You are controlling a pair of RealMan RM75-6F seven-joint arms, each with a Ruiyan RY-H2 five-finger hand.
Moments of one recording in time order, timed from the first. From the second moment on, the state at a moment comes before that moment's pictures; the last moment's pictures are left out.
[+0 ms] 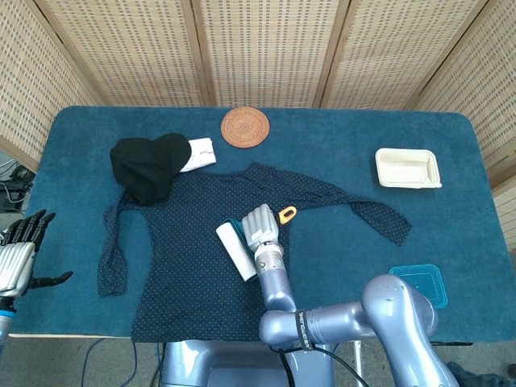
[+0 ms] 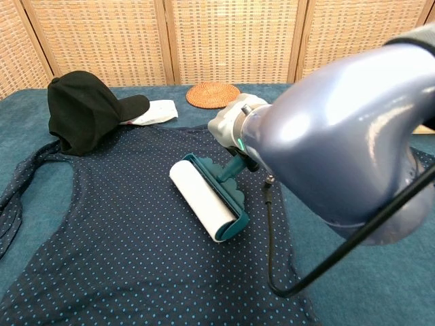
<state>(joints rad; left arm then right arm) -0.19 -1.04 -0.07 -1.75 1.29 1.29 0.10 1.39 -1.85 0.25 -1.47 -0.08 1.28 -1.47</state>
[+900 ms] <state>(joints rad) -0.20 -1.07 -0.06 -1.75 1.27 1.28 0.16 1.29 -1.80 0.17 -1.44 -0.22 1.28 -1.53</state>
